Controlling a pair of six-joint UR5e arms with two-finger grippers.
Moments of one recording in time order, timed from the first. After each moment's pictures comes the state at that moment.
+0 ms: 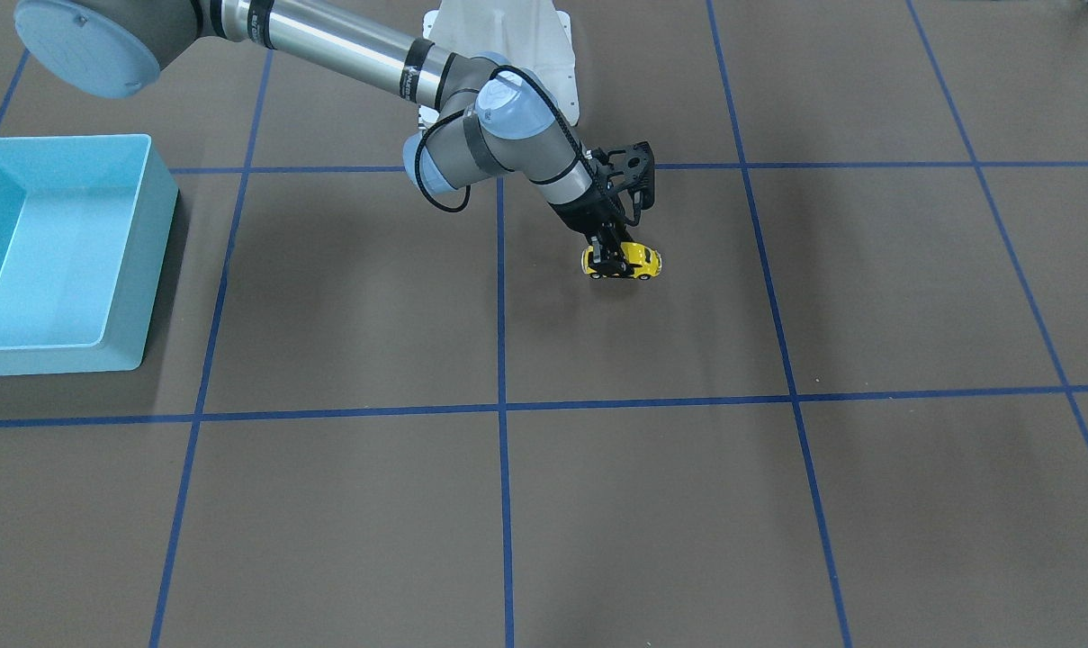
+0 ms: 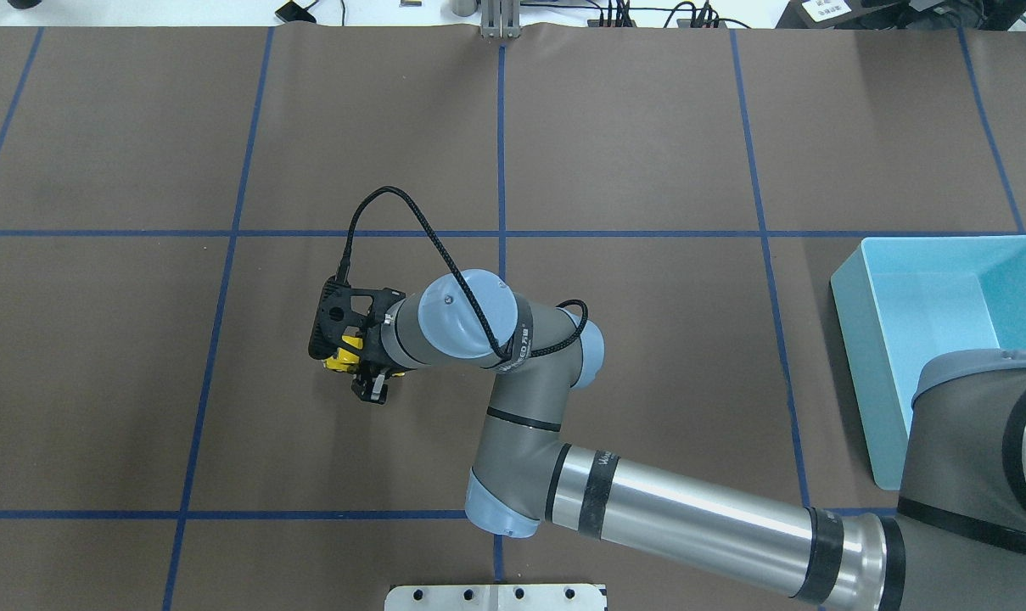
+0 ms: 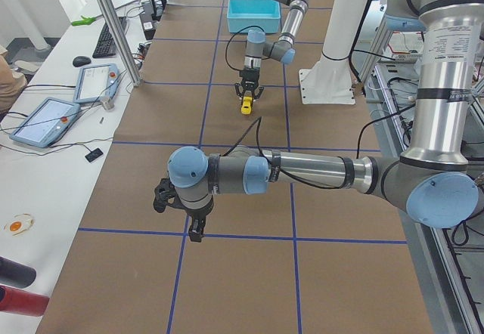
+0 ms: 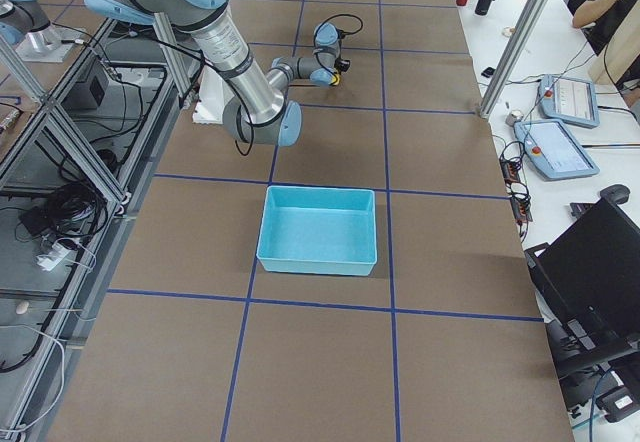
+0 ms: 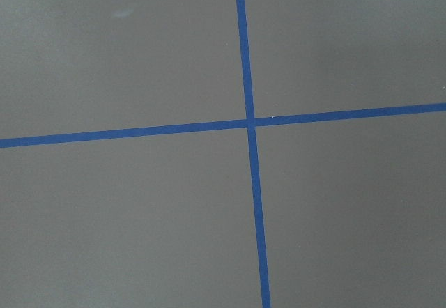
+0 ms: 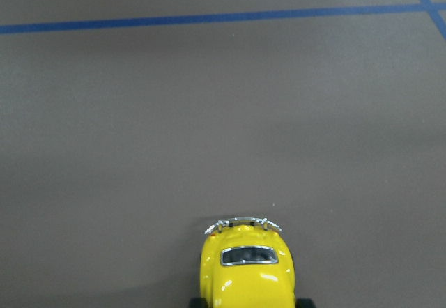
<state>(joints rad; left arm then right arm) -1.64 -1.60 -1.62 -1.47 -2.40 0.15 0.37 -0.62 1.17 -0.78 1.79 0.00</state>
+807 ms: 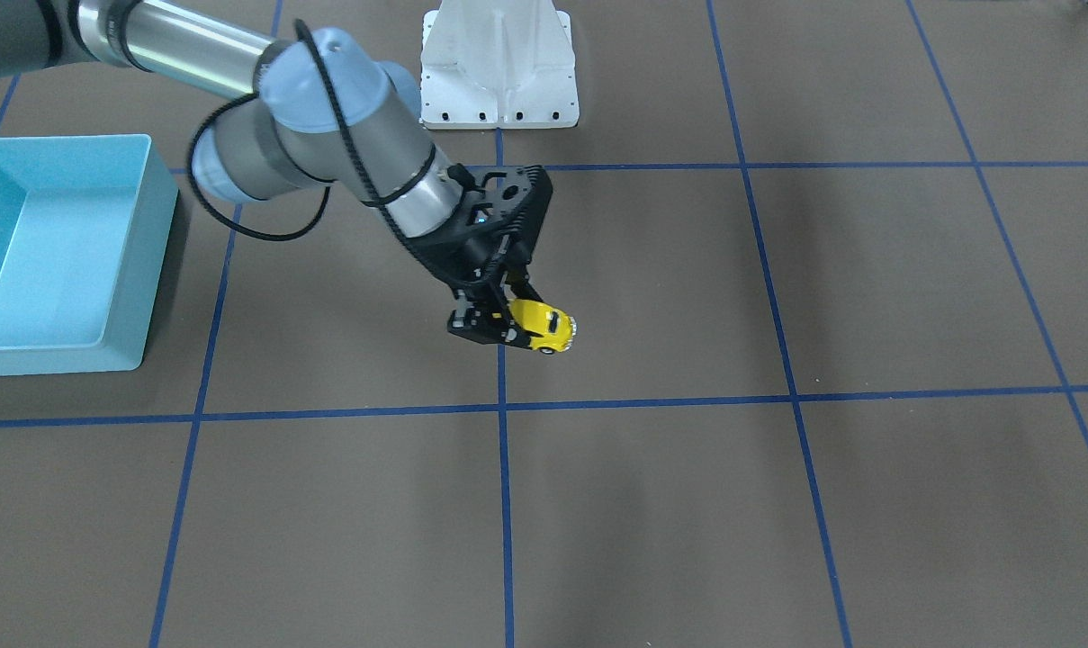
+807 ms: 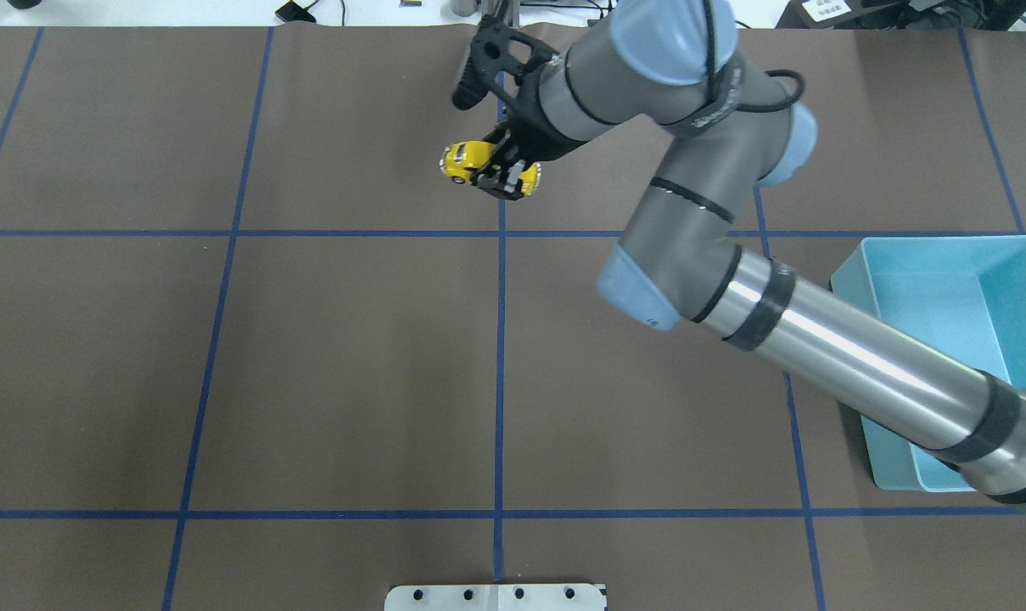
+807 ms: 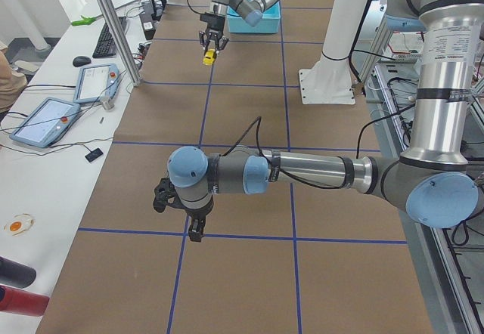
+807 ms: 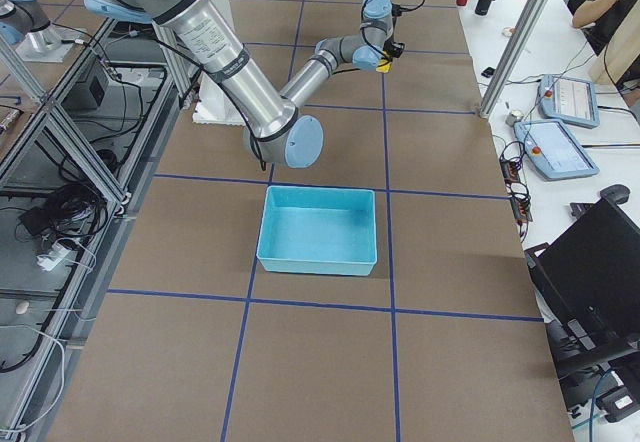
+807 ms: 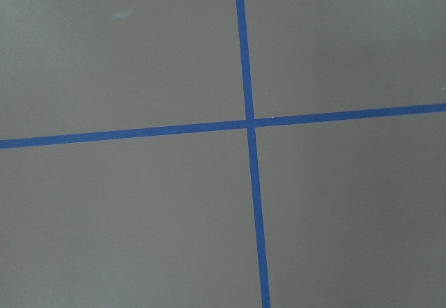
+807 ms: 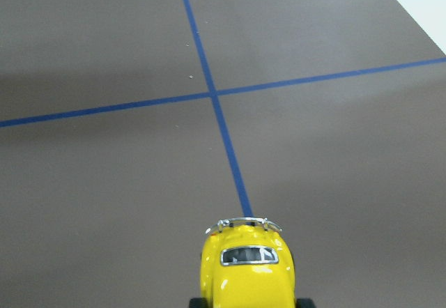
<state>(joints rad) -1.64 -1.60 -1.62 -1.47 -2.40 0.15 0.77 -0.81 1.58 -1.11 2.06 -0.03</state>
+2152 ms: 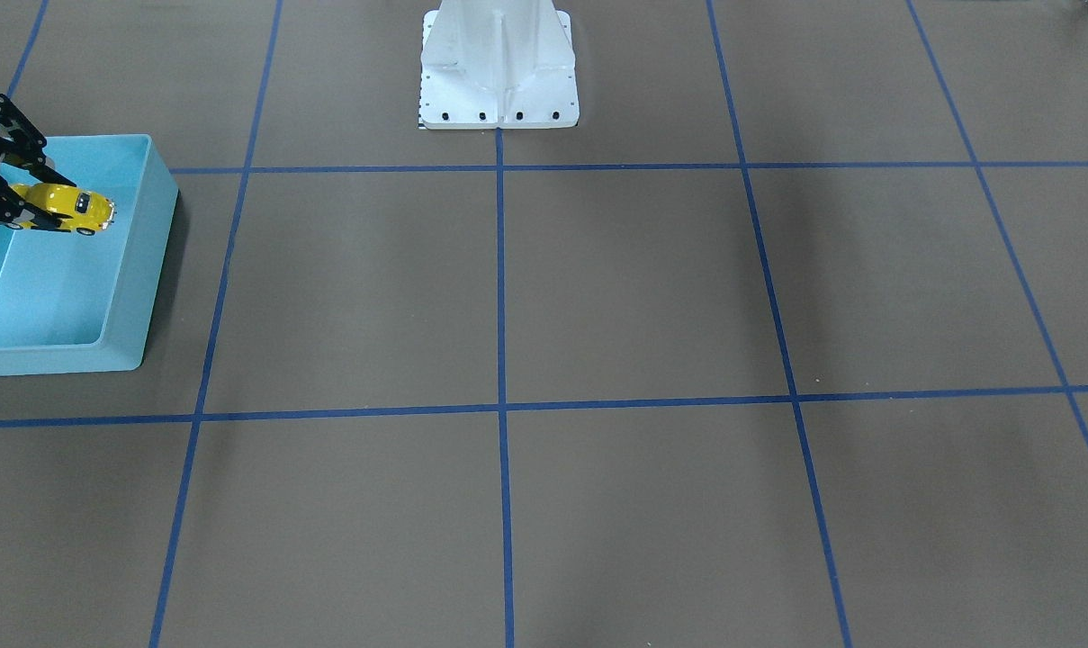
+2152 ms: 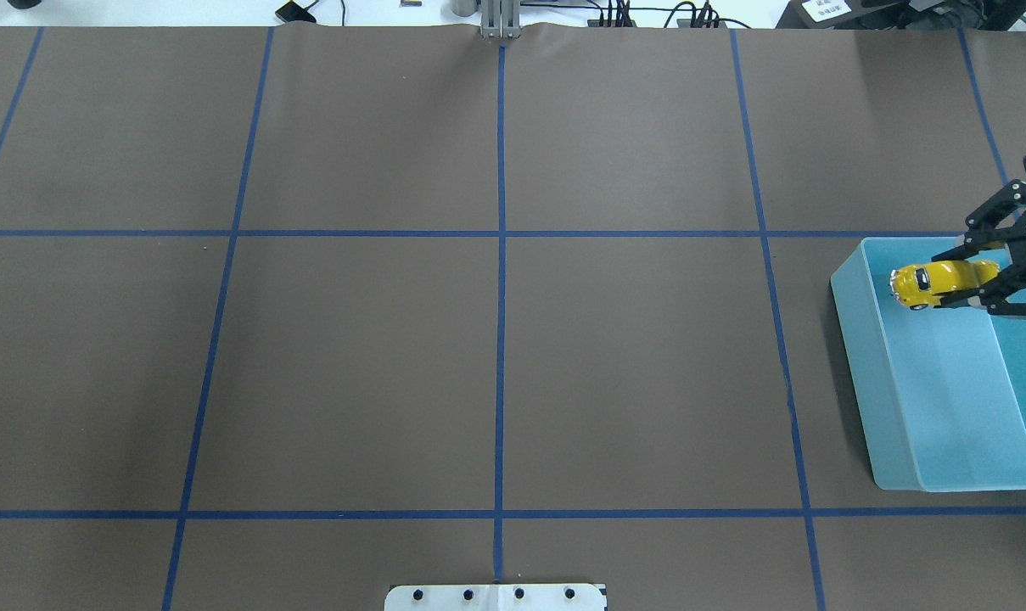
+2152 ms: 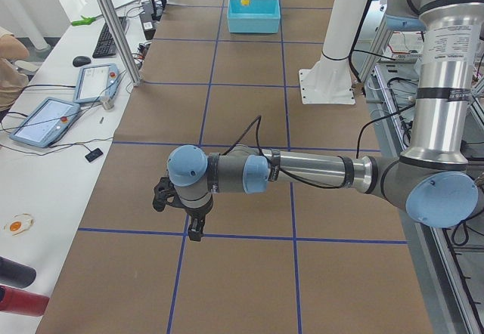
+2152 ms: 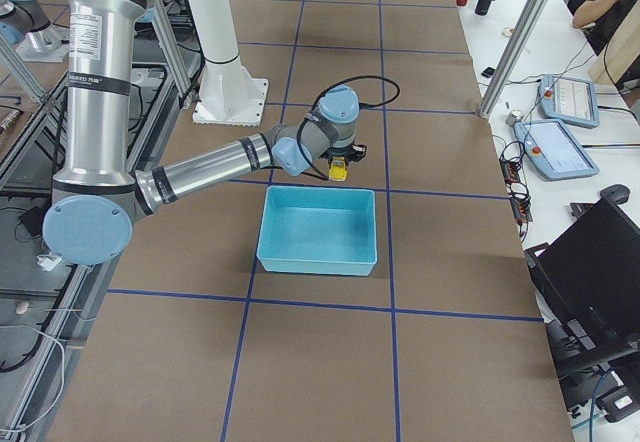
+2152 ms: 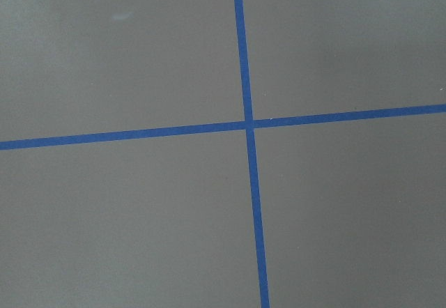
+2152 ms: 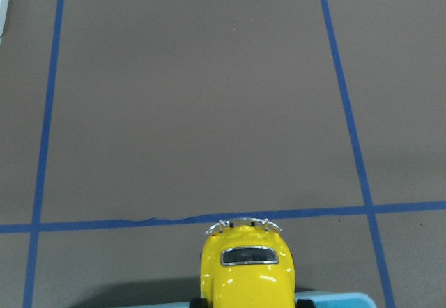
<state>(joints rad) -1.64 -1.60 -1.62 -1.47 -2.40 0.15 1.17 -1.72 2.01 -1.14 2.53 -0.71</state>
